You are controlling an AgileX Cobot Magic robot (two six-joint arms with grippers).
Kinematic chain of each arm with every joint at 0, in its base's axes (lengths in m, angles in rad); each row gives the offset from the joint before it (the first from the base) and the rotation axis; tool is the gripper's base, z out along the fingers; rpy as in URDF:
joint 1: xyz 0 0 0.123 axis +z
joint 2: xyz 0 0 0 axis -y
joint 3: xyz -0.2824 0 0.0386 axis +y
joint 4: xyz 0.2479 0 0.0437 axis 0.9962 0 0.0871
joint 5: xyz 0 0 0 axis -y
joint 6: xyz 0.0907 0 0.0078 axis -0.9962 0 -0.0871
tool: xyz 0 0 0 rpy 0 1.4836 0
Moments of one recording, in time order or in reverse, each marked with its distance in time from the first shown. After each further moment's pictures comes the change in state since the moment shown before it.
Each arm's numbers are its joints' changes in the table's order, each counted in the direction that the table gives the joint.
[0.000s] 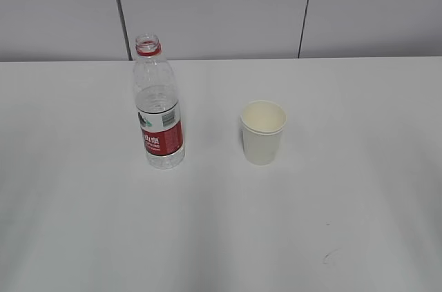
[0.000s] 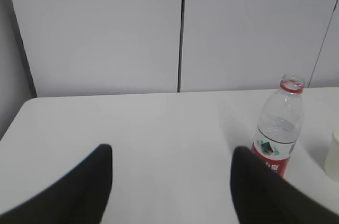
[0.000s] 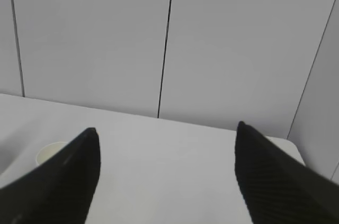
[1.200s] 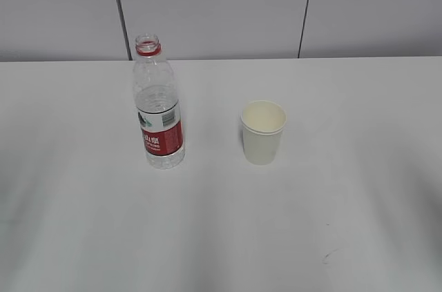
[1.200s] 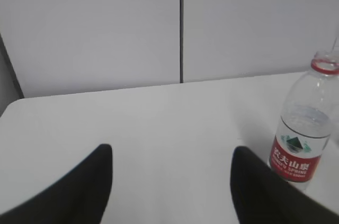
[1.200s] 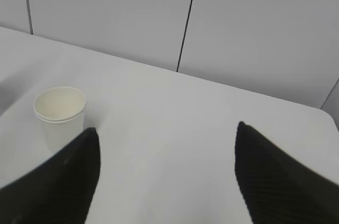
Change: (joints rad) left arm -0.059 -0.278 0.170 0.062 0.438 -0.001; right arm 0.128 -0.332 0.137 0.083 0.292 0.162
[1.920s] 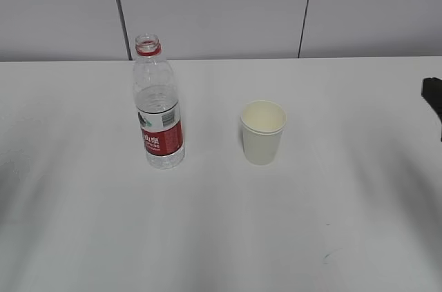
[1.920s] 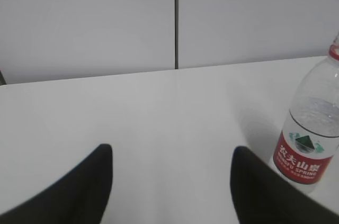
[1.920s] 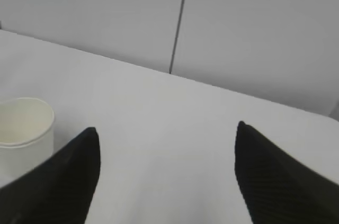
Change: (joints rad) left arm -0.036 -0.270 0.000 -0.012 0.200 0.000; right arm 0.021 -0.468 0.000 -0.269 0.469 -0.296
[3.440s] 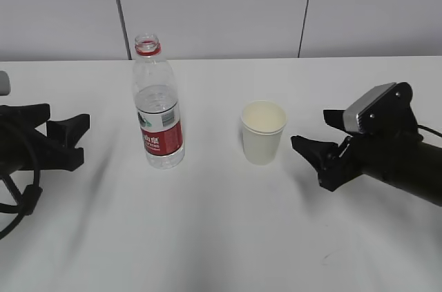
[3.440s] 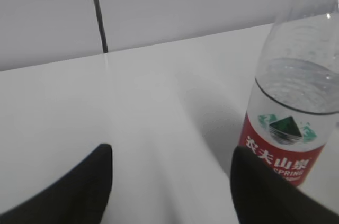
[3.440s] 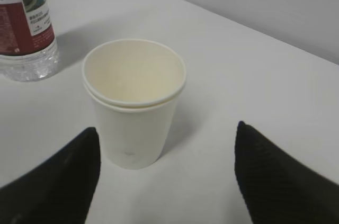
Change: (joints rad) left arm -0.129 -0.811 -0.007 0.155 0.785 0.110; right arm 0.002 -0.875 -0.153 -0.585 0.674 -0.246
